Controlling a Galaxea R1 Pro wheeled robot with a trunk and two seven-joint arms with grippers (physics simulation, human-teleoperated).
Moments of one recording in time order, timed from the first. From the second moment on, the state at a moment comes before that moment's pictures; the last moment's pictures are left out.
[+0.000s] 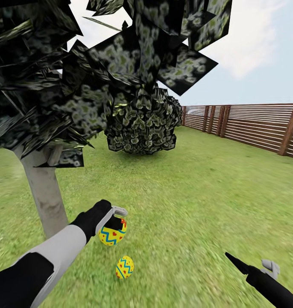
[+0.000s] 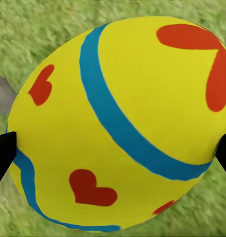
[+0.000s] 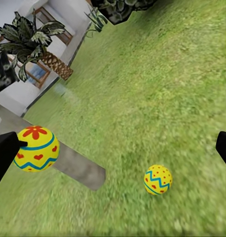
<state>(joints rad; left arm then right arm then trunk) -0.95 -0.02 -0.52 -0.46 0.31 0.90 0.04 0.03 -0.12 -0.57 -1.42 -0.43 0.63 0.88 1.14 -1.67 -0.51</state>
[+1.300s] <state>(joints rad) -0.95 -0.04 -0.51 -0.46 0.31 0.89 0.04 0.03 -0.13 -0.57 -1.41 -0.44 0.62 0.89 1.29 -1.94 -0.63</state>
